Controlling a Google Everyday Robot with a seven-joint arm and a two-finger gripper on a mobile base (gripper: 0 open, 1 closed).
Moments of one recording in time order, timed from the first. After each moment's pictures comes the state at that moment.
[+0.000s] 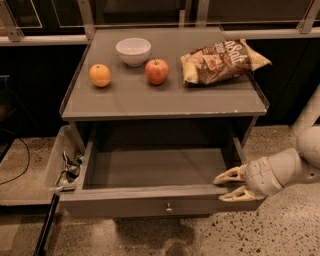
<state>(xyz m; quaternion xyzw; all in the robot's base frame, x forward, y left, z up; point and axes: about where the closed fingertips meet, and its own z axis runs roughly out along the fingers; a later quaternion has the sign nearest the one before) 0.430 -0.207 0.664 -0.71 0.59 0.21 0.31</state>
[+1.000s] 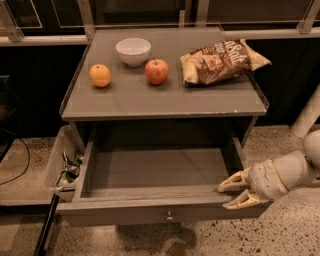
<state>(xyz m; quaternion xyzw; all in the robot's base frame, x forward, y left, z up) 0.420 -0.213 0.668 -0.71 0.59 0.21 0.32</state>
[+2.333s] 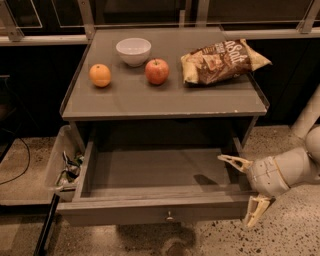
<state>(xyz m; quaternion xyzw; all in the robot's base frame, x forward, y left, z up) 0.424 -0.209 0.681 -0.72 0.58 0.21 0.33</state>
